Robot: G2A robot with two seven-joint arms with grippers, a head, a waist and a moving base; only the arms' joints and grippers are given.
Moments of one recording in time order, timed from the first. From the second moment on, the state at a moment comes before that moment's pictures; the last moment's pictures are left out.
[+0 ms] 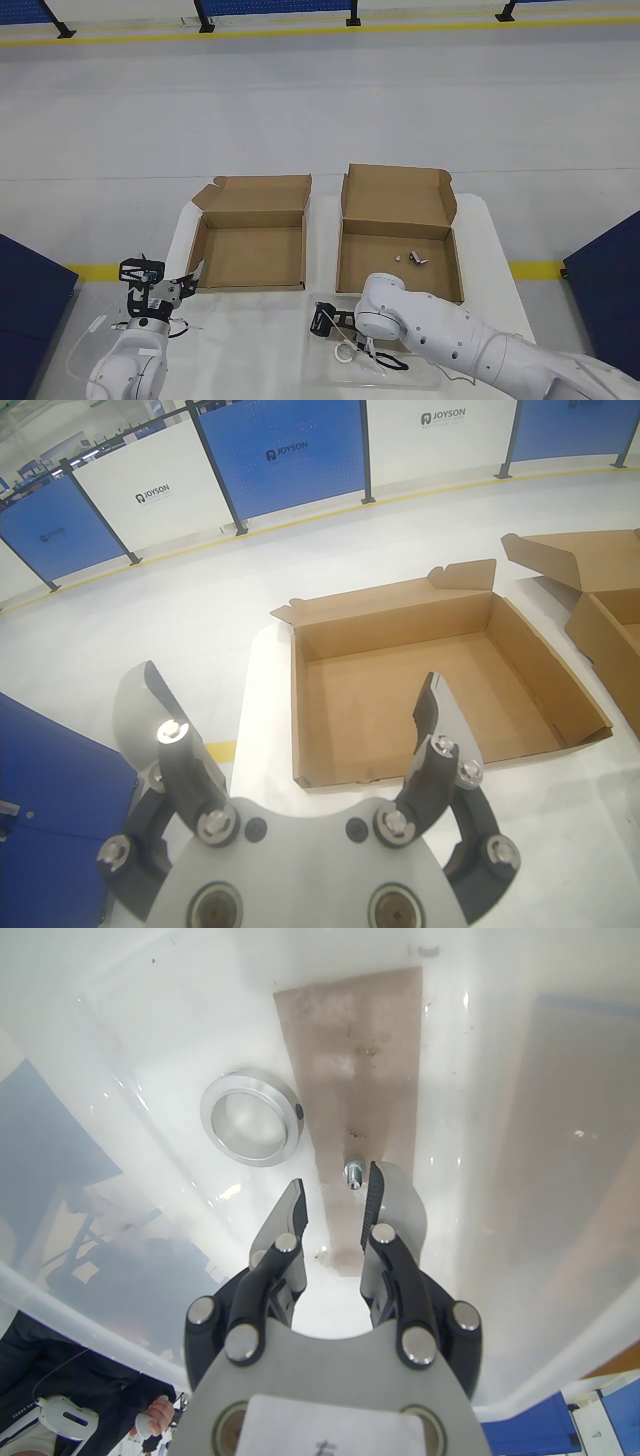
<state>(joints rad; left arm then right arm) 1.73 -1.15 -1.60 -1.80 1.33 0.00 0.00 -0.77 -1.12 0.34 -1.56 -0.82 -0.20 1.40</state>
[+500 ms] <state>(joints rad) 1.73 -1.15 -1.60 -1.80 1.33 0.00 0.00 -0.78 -1.14 0.36 -1.53 -0.85 -0.19 1.41</state>
